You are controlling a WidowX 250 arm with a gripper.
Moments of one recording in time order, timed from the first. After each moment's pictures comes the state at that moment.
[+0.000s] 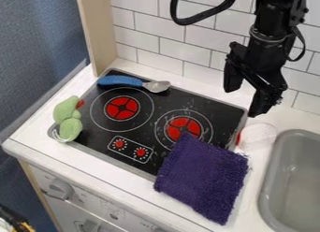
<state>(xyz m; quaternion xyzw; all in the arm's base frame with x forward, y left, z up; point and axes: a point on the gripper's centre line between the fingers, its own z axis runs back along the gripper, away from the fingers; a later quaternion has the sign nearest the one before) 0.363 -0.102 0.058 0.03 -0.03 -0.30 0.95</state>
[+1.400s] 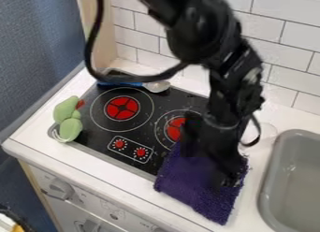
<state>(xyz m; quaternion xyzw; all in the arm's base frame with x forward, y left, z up) 0.264 -0.089 0.009 0.04 -0.04 -0.24 0.97</state>
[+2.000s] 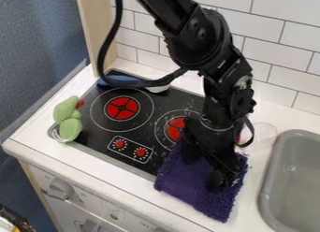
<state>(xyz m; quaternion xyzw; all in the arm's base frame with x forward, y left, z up) 0.277 -0.068 -0.012 0.05 -0.03 -0.22 0.97</state>
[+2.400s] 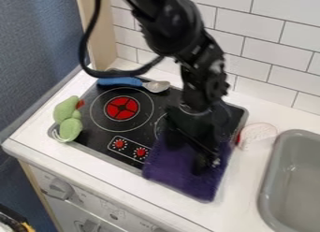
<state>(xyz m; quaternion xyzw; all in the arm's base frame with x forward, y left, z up) 0.283 -0.027 -0.010 0.06 -0.03 -0.18 0.98</state>
